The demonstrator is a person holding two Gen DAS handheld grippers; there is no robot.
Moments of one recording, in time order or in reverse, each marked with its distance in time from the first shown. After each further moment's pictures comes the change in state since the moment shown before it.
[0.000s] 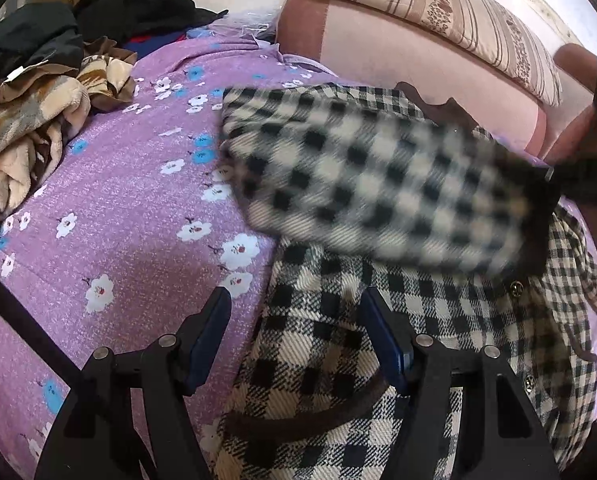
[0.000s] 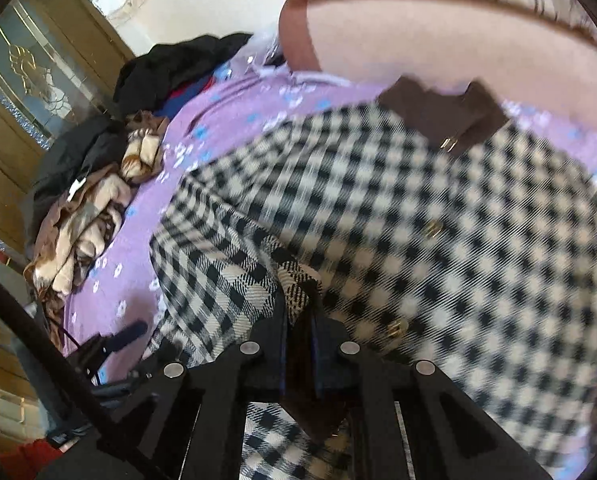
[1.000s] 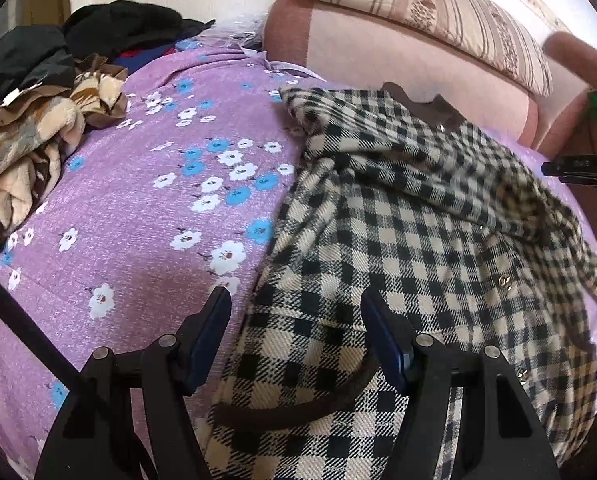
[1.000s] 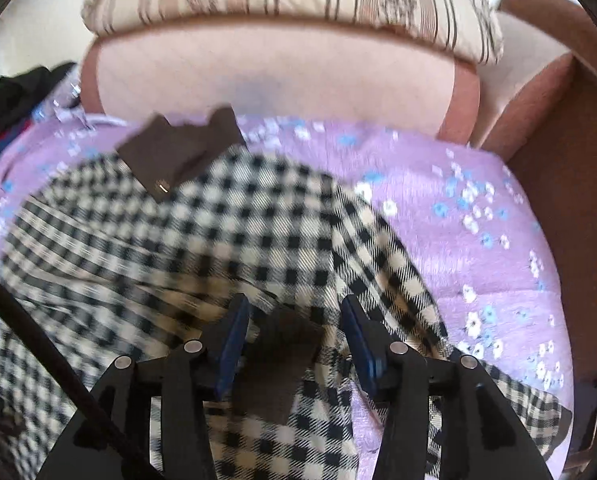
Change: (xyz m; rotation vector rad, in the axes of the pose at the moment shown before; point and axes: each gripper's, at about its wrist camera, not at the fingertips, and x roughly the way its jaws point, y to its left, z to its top) left arm -0.014 -0.012 0.006 0.024 -0.012 -0.001; right arm -0.053 -0.117 0.017 0.126 -0.067 -0.591
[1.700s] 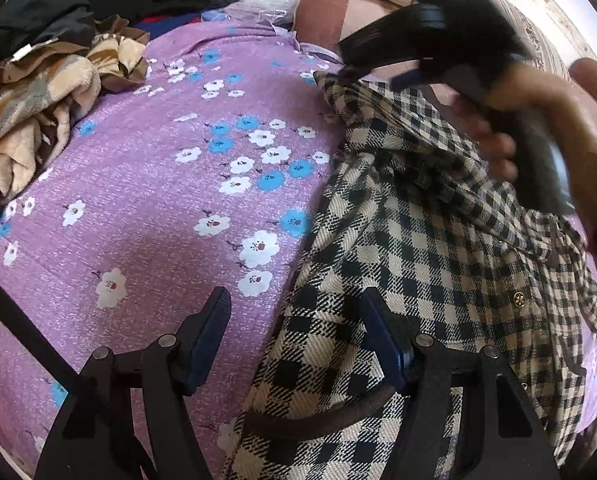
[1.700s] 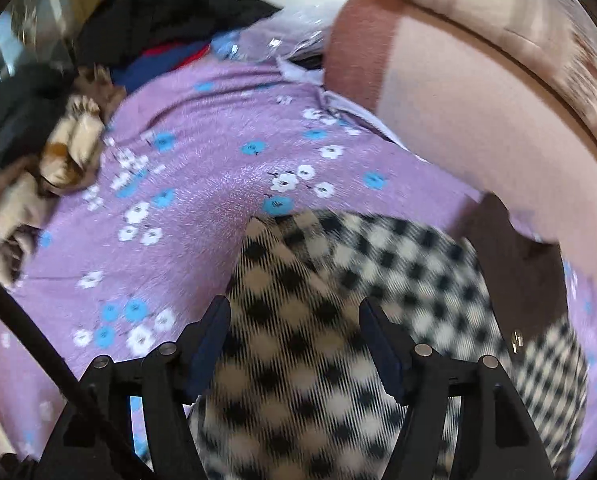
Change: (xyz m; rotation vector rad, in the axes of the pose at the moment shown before) left arm 0.015 0.023 0.005 -0.100 0.072 -0.004; right arm 0.062 0.308 0.069 -0.426 0.048 0.311
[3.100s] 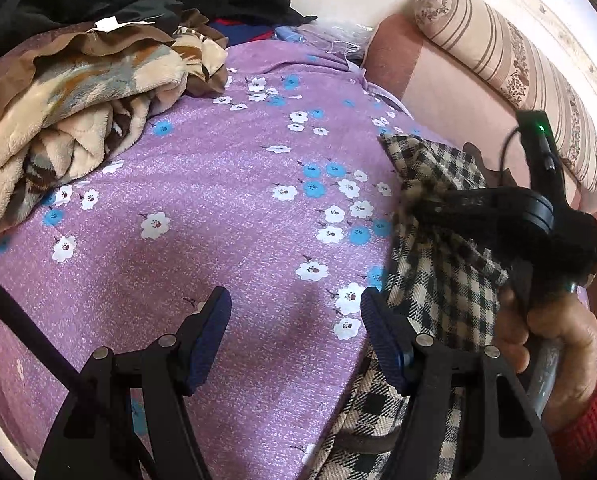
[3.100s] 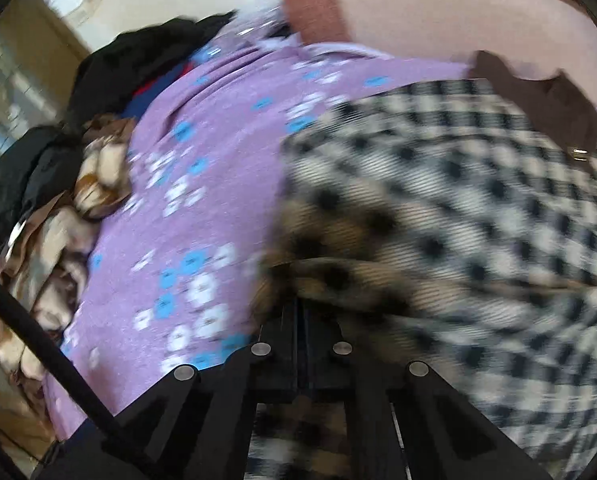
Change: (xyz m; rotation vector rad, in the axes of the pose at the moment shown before) left arm -0.025 0.065 0.016 -0.178 -0.074 0.056; right arm 0.005 0.022 -0.079 0.364 -0.036 0.270
